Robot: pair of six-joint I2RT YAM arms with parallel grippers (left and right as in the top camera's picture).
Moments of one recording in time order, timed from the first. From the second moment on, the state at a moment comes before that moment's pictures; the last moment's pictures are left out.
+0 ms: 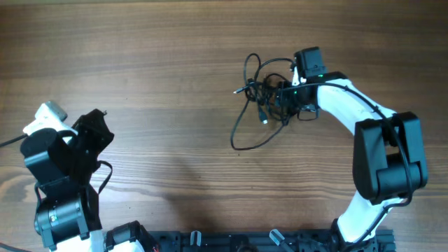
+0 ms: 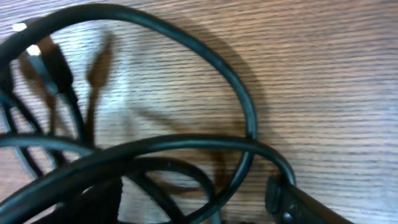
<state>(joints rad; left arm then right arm) 0.34 0.72 0.80 -0.59 0.27 -0.63 0.19 1.93 1.18 -0.49 -0.13 0.31</state>
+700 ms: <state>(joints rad) 0.11 1.32 0.80 -0.50 0.69 -0.25 0.19 1.80 1.23 -0.71 -0.54 0.07</state>
